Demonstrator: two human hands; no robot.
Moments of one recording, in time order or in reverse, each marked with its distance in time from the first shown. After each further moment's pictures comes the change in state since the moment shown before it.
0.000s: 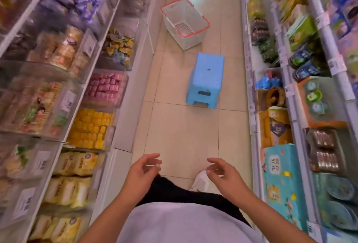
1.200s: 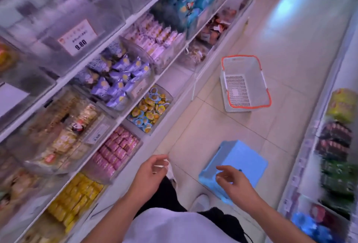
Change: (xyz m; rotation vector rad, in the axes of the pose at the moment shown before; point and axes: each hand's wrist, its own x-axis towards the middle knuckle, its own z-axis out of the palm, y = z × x) left_hand 0.424 0.258 -0.078 -0.234 0.356 -0.131; right_hand 0.510 -0.342 -0.121 -0.387 -0.334 -0.130
